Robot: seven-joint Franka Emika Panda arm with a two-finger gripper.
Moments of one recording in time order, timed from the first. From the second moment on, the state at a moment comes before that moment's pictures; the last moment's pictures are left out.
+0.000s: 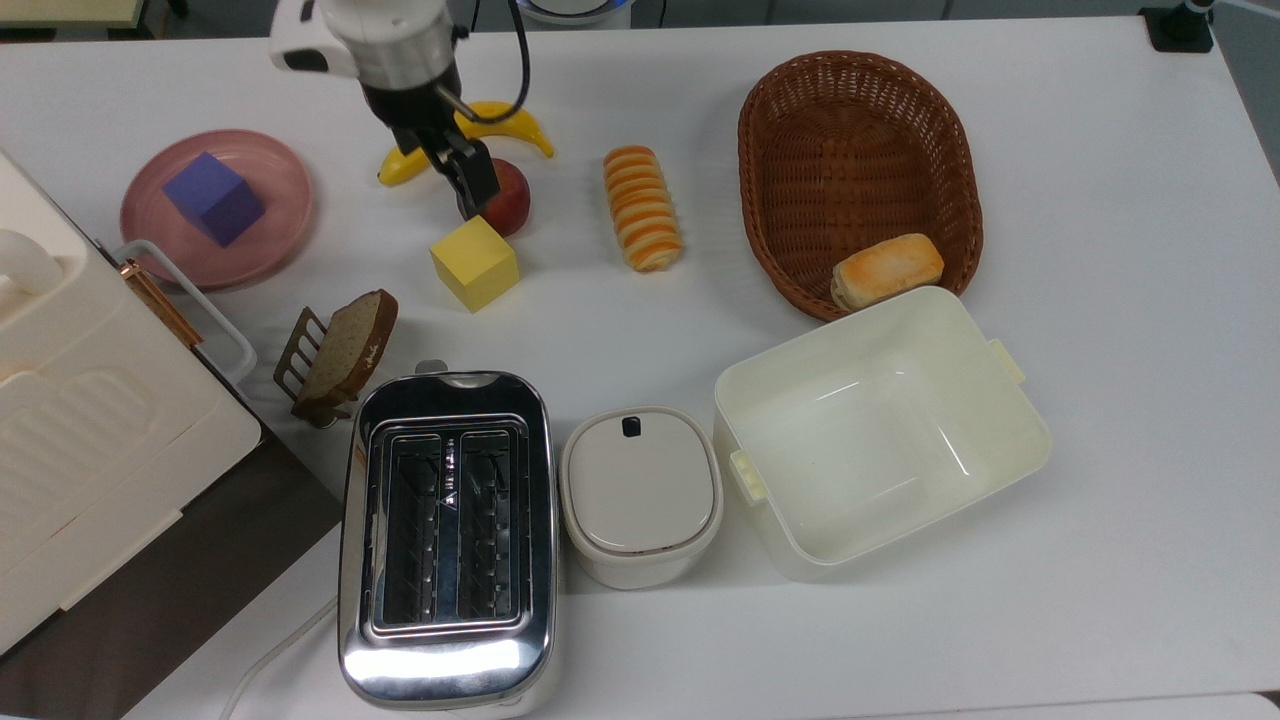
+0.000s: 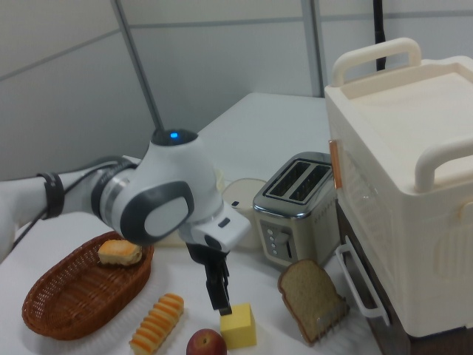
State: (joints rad) arm -0.01 0.07 -0.13 -1.96 0.00 2.03 0.66
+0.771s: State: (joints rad) arm 0.00 0.17 -0.12 -2.00 -0.10 2.16 0.66
